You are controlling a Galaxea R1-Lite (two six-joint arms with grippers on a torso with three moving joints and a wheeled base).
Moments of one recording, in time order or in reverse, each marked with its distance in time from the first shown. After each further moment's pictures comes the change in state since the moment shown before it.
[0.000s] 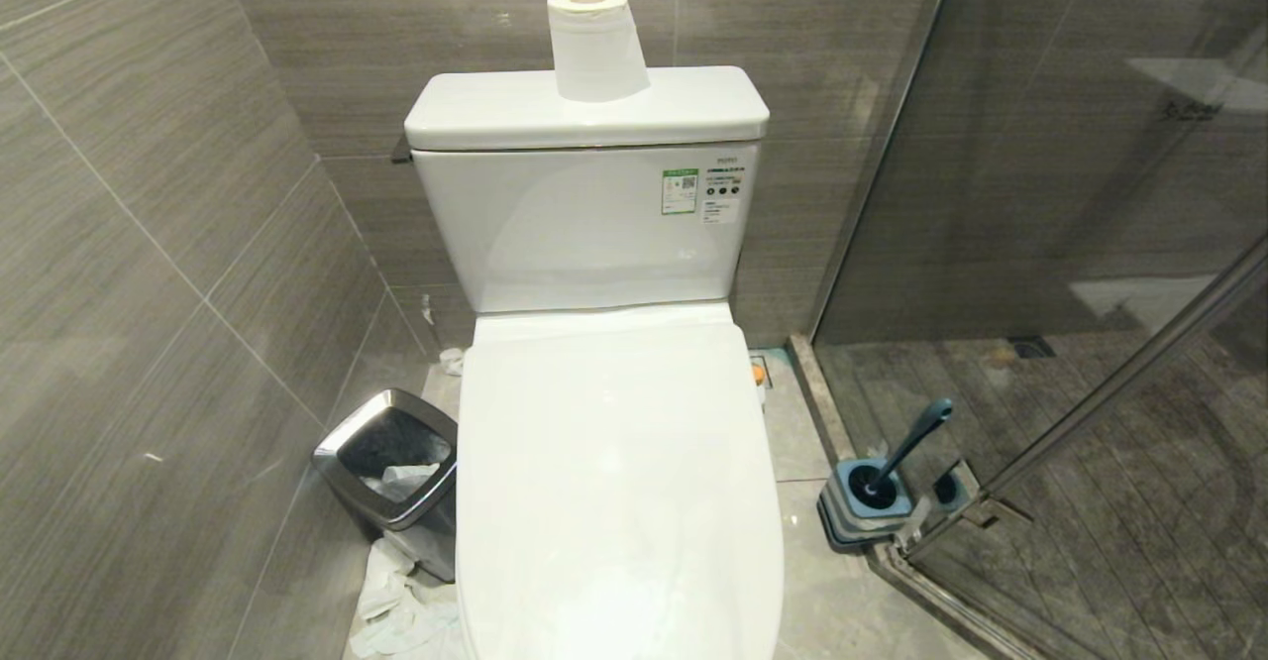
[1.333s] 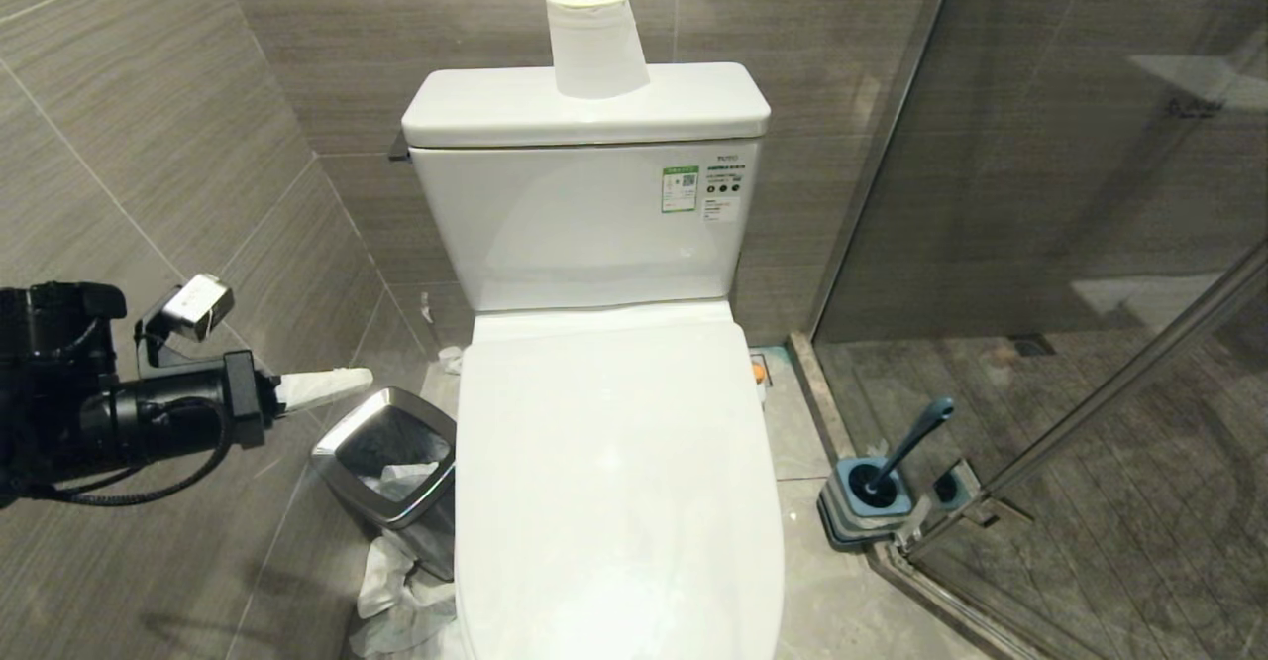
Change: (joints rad) left arm 0.280 1.141 -0.190 -0.507 -1.038 -0.427; right arm 0.000 0.000 0.000 0.000 0.000 0.000
